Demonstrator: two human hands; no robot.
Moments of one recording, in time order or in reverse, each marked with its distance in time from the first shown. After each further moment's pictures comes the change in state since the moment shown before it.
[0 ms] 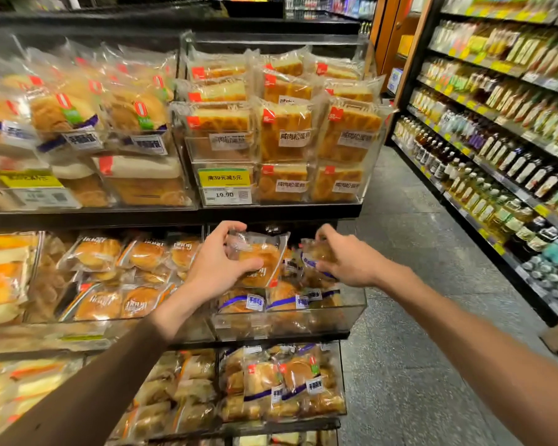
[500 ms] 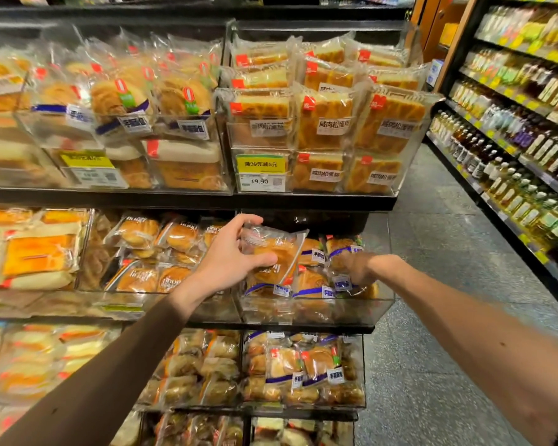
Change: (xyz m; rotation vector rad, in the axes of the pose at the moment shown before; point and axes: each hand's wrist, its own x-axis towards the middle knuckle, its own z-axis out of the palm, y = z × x) left_hand -0.025 -0.004 -0.028 -0.016 -0.014 0.032; right_hand 0.057 0.019 0.054 -0.397 -0.486 0.133
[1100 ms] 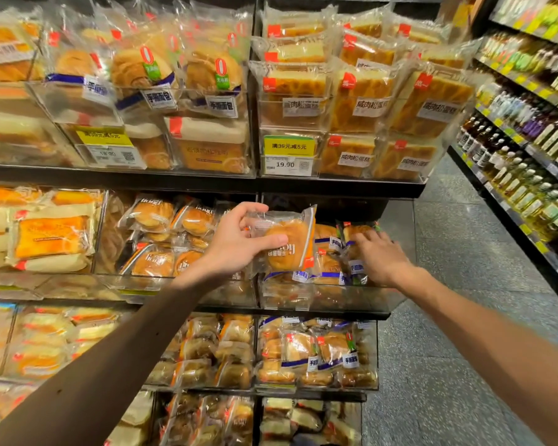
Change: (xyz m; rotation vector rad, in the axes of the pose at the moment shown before) left_hand -0.003 -0.025 -0.025 -0.291 -0.033 -0.139; right_hand -0.006 -0.017 0.027 0.004 0.463 0.082
